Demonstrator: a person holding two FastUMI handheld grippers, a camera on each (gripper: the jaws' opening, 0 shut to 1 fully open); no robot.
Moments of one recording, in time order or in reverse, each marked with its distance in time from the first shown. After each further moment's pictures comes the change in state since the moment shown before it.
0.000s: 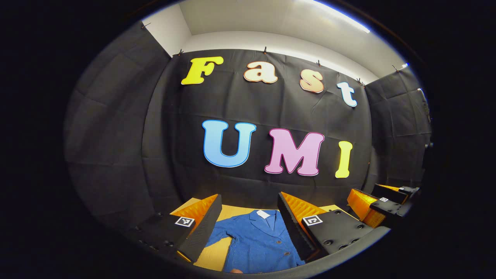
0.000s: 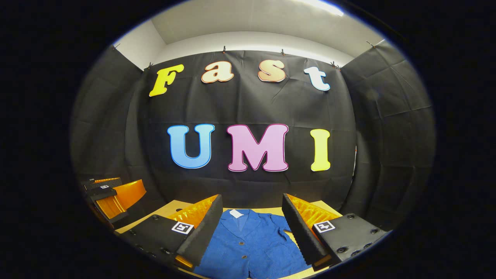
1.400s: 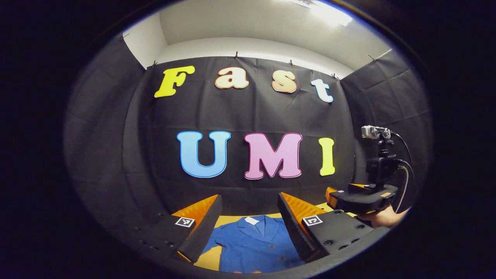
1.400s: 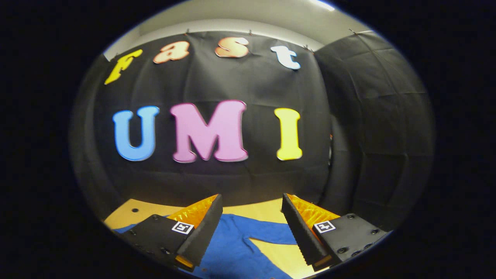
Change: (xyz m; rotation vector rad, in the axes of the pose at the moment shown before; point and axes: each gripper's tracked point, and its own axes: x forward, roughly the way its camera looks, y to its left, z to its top) left arm 0.022 -0.064 -0.006 0.090 -0.020 -0.110; right arm 0.147 -0.194 -0.101 0.056 0.157 -0.330
